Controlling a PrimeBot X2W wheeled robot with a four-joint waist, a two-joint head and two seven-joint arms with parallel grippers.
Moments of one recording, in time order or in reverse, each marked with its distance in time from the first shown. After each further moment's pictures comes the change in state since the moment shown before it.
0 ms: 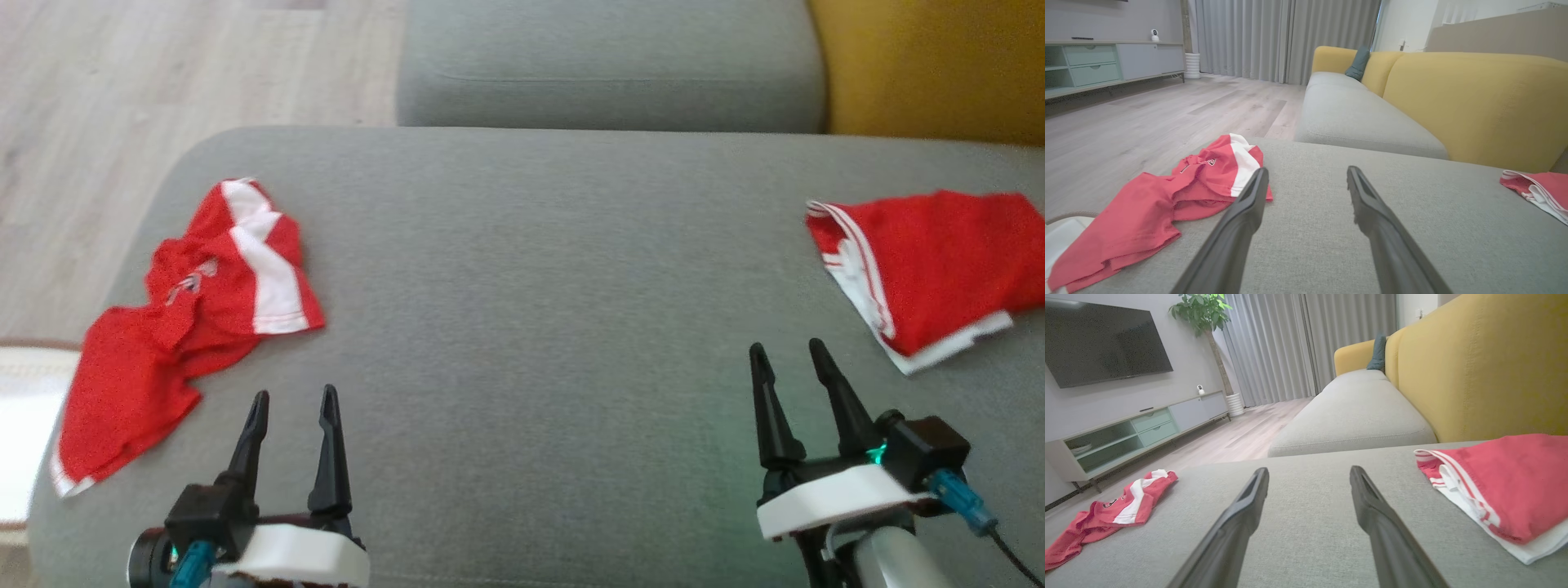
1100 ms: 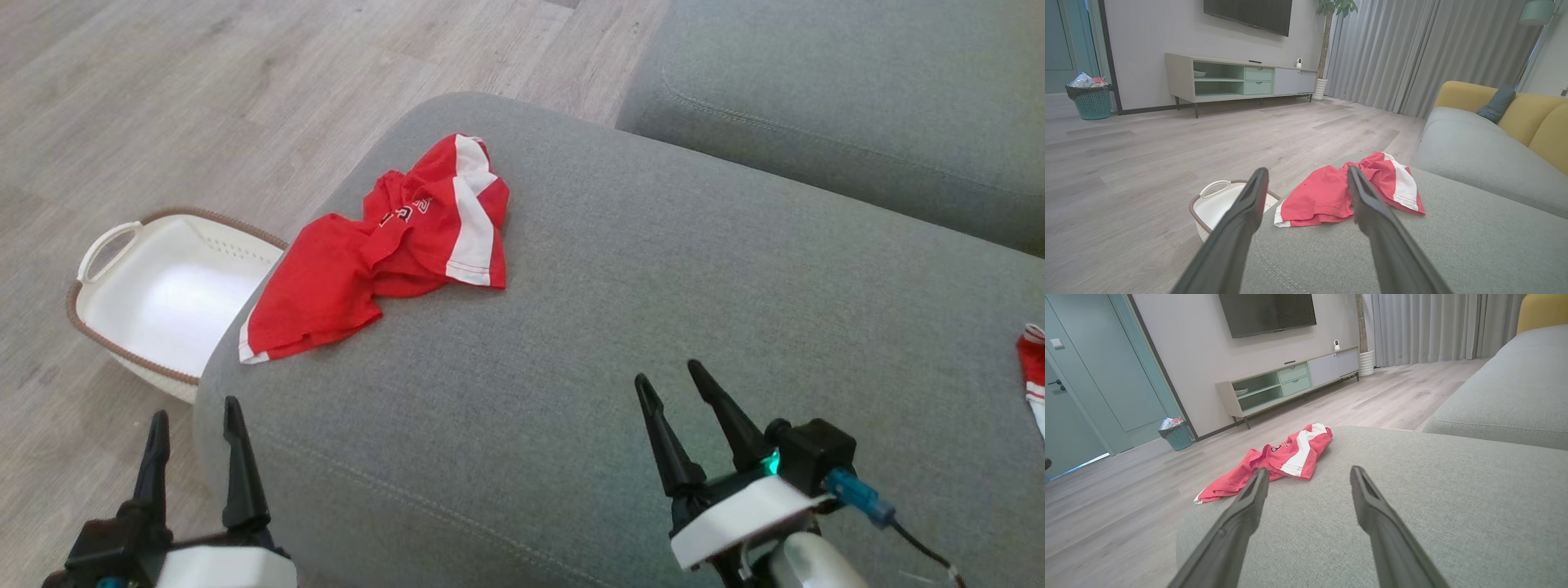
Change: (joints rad) left arm 0.077 0.002 0.162 -0.094 0.007 0.008 0.000; right arm -0.047 0.002 0.264 0.071 0.090 0.000 -0.001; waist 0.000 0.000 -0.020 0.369
